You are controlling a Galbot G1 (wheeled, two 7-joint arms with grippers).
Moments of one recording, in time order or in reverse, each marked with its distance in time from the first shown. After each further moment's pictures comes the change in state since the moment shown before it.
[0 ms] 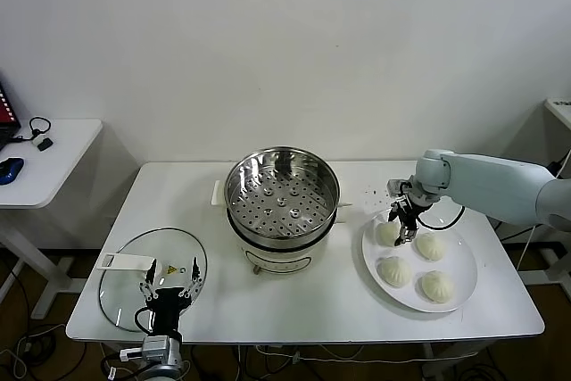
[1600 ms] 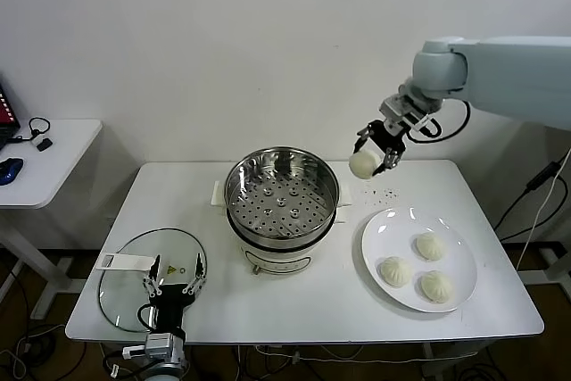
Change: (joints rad) left arm 0.004 0.000 0.024 -0.029 0.012 0.014 -0.006; right arm 0.653 0.143 -0.225 0.277 0.009 0.563 -0.061
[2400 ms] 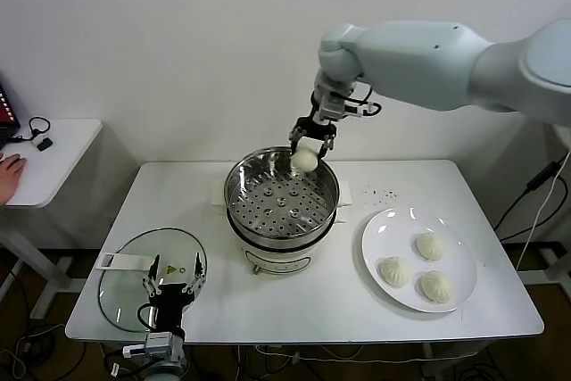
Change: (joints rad) left arm -0.010 0.000 -0.006 0.015 -0.009 -0.008 -0.003; right arm -0.279 0.357 0.184 -0.394 -0.385 0.401 0.070
